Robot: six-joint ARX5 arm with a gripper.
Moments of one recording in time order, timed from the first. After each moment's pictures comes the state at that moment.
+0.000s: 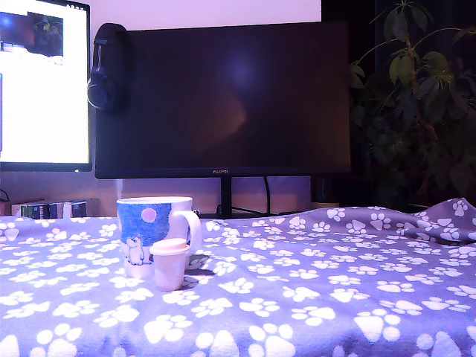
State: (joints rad) arm -0.08 0.00 0.20 -0.28 0.10 -0.11
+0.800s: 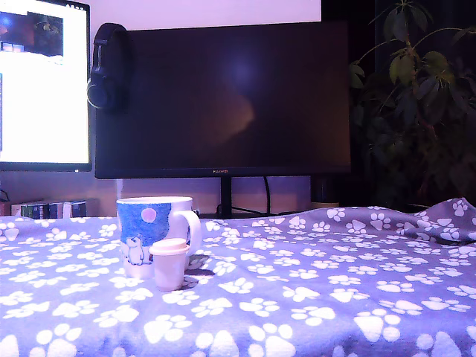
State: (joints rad) arm -0.09 0.00 0.19 -0.27 0.26 -0.15
